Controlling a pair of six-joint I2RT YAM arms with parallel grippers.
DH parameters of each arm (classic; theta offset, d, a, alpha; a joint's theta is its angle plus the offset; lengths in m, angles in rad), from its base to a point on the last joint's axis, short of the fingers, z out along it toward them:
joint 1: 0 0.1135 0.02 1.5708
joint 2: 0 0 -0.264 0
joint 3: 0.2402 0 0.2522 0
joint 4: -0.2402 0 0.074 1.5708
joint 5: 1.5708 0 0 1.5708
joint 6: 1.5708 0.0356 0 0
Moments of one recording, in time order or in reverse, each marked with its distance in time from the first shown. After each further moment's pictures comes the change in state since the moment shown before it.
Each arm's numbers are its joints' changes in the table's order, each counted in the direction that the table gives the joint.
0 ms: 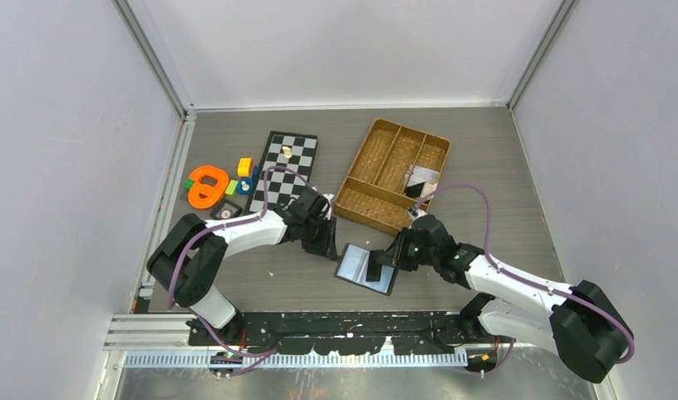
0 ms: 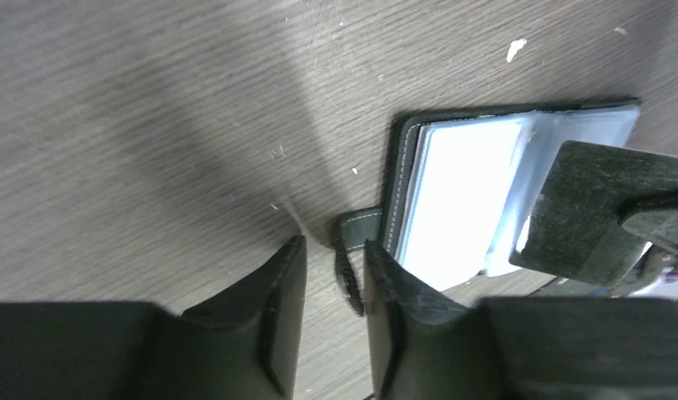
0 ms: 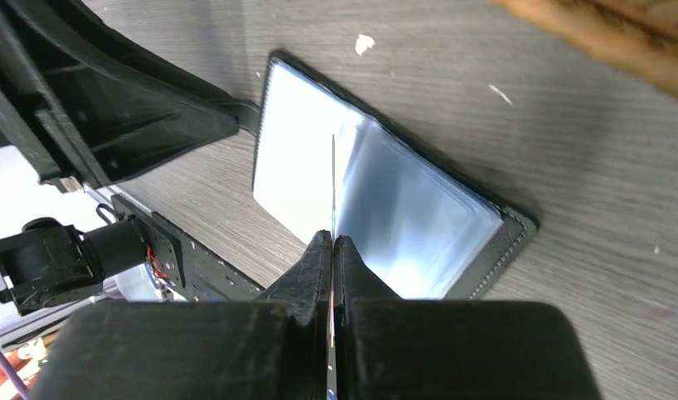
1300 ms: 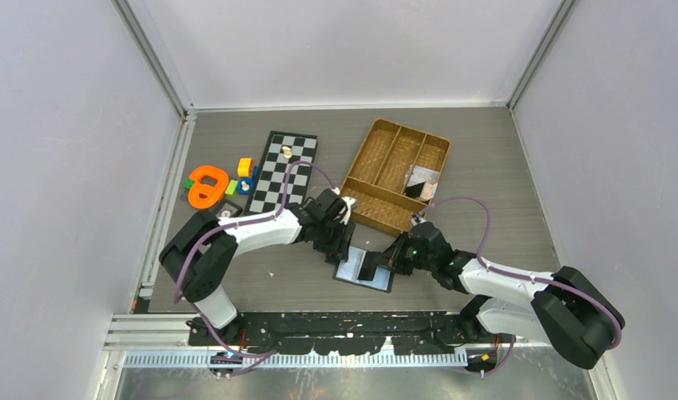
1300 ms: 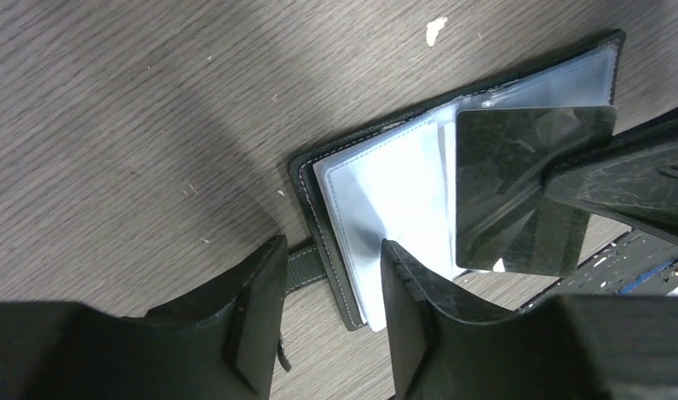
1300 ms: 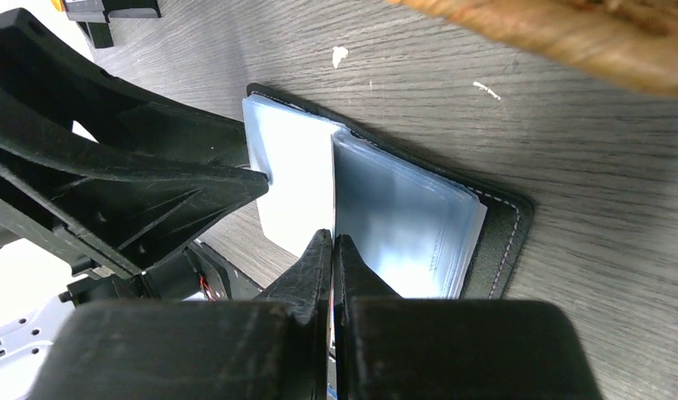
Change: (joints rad) left arm -0.115 -0.056 0.119 -0.058 -0.042 0.152; right arm 0.013 -0.073 -0.144 0.269 0.008 0.243
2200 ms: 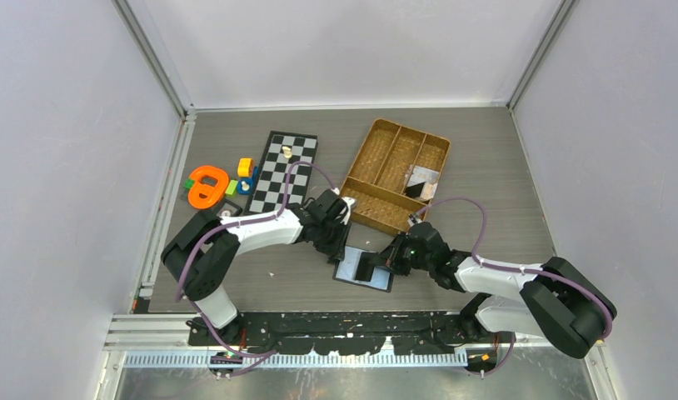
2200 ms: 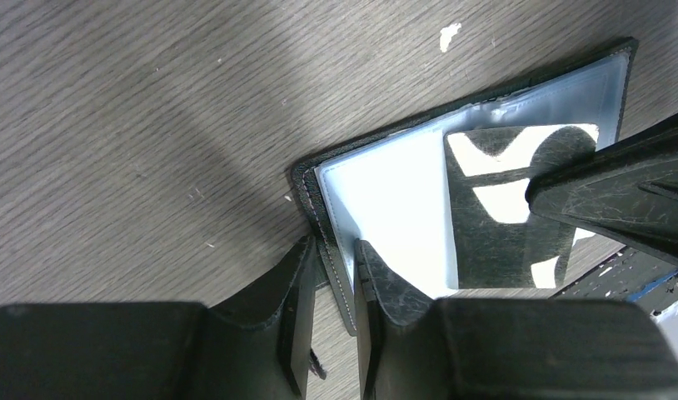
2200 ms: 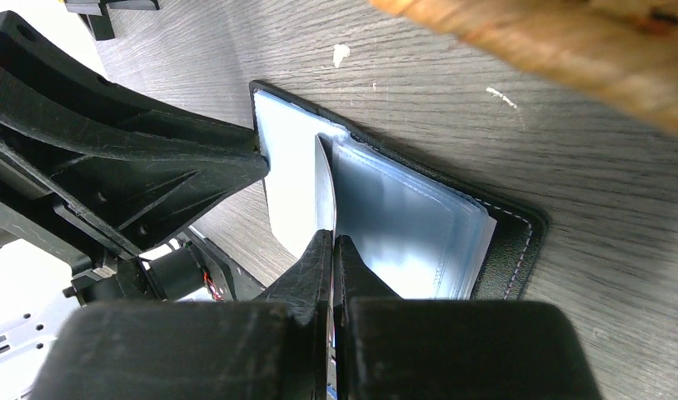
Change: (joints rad) left arm -0.001 -0.021 -0.001 0.007 -0.021 -0.007; right arm 0.000 -0.080 -0.011 0.098 -0.038 0.013
